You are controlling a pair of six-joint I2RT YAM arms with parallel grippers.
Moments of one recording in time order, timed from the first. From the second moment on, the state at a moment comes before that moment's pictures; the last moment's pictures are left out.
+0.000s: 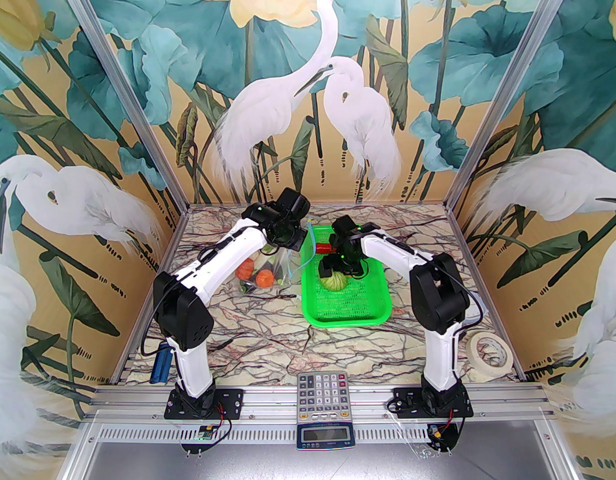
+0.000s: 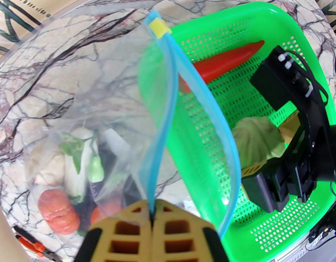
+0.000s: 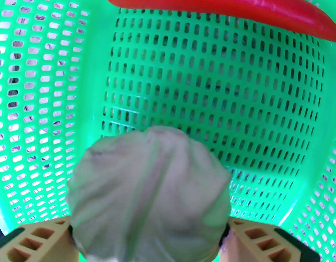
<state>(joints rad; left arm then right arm) -0.58 1.88 1.87 -1.04 -0.17 -0.13 0.50 2.01 1.57 -0.91 -0.25 0.31</state>
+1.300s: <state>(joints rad) -0.32 1.54 1.46 -0.78 0.19 -0.29 0.48 1.89 1.70 -1.02 -0.15 0.34</state>
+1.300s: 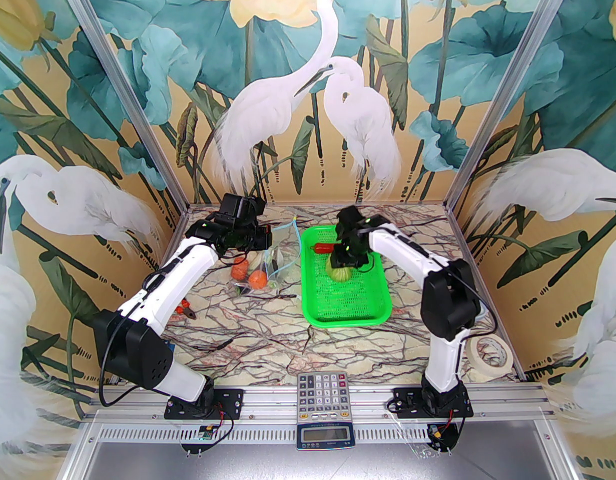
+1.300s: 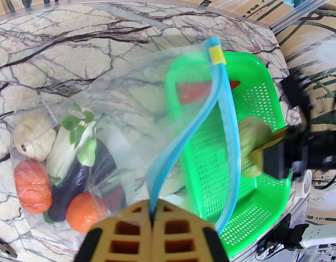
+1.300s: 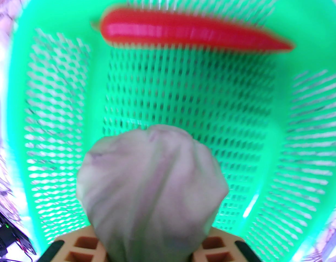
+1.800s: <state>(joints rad) -0.30 1.54 1.46 -0.75 0.25 -0.33 0.55 1.81 2.01 -0.96 -0.38 0.36</state>
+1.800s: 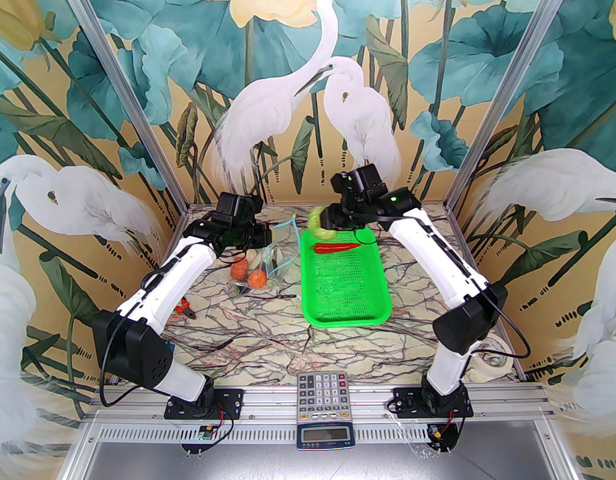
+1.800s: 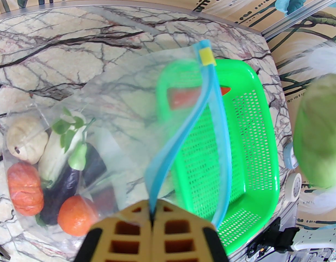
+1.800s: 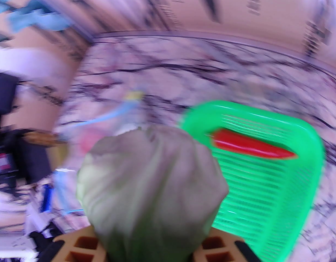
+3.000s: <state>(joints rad) -0.23 1.47 1.44 -0.62 0.41 -0.47 0.65 2.23 2.48 -1.16 -0.47 0.31</state>
